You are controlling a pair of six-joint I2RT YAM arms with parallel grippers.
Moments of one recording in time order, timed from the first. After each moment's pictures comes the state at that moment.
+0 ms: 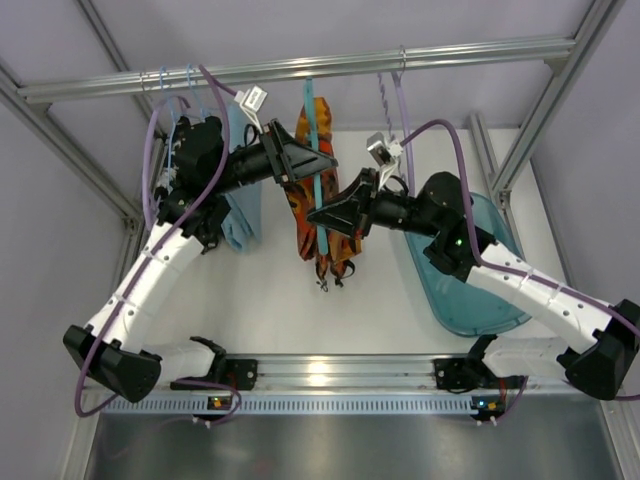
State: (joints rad) left arm -0.44 1.24 1.38 -0.06 0.73 -0.96; right arm 0.85 1.18 1.10 0.32 -0.54 0.59
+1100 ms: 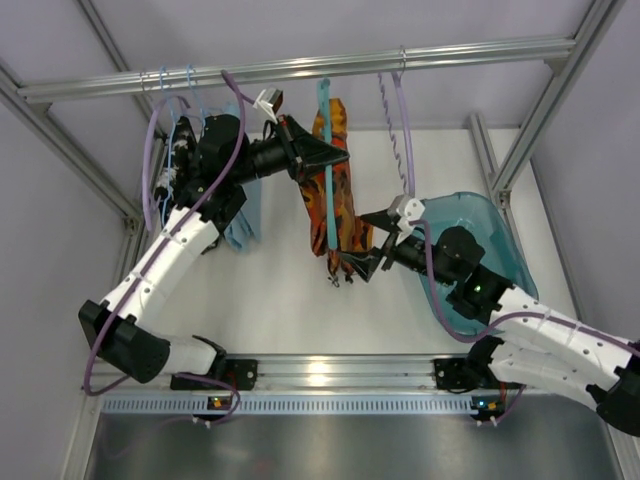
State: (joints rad) left arm -0.48 1.34 1.40 0.00 0.69 -1.28; right arm 0.86 0.87 0.66 0.27 -0.18 0.02
